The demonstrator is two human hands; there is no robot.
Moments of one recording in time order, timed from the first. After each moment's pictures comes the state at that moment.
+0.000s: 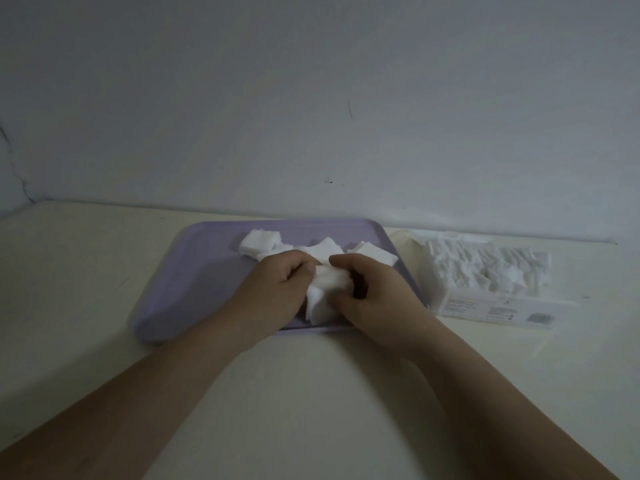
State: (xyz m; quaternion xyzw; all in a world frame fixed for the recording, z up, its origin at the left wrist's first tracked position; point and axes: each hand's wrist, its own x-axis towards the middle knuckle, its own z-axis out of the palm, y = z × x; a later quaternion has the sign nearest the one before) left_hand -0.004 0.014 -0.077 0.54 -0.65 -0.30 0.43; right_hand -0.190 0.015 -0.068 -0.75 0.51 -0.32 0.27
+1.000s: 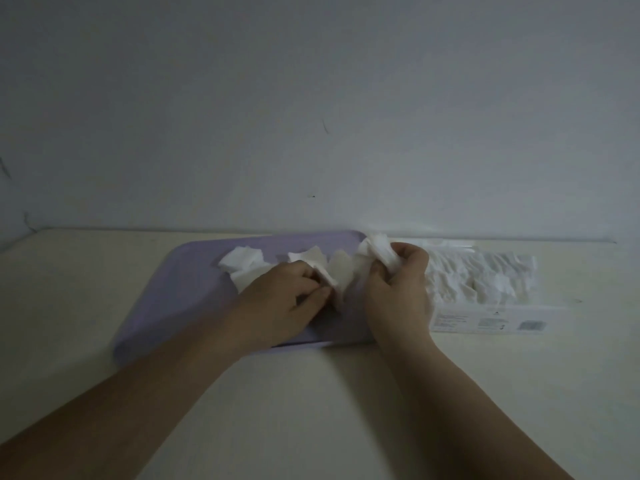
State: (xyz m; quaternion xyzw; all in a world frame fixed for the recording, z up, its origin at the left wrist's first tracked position) left_hand -0.024 -0.022 -0.079 0.47 -0.84 -0.10 0.25; right_hand -0.210 -0.002 -0.067 -0.50 0.57 -0.60 0.27
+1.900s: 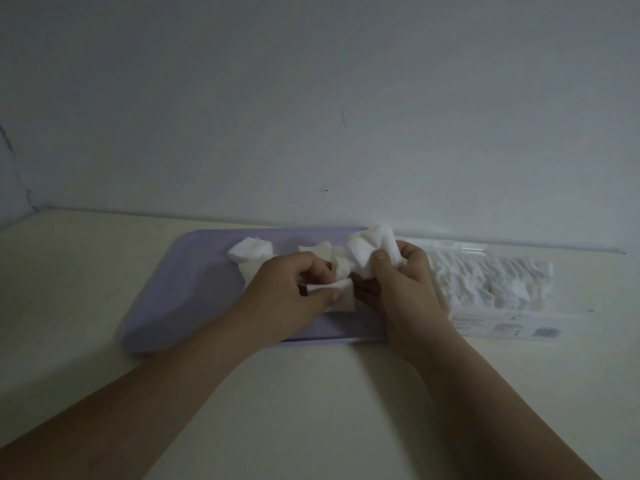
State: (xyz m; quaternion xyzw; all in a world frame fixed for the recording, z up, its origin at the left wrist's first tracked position) left_hand -0.028 -0.004 -0.081 0.51 -0.66 -0.29 0.47; right_hand -0.203 -0.012 -0.067 -0.39 0.43 -0.60 0.55
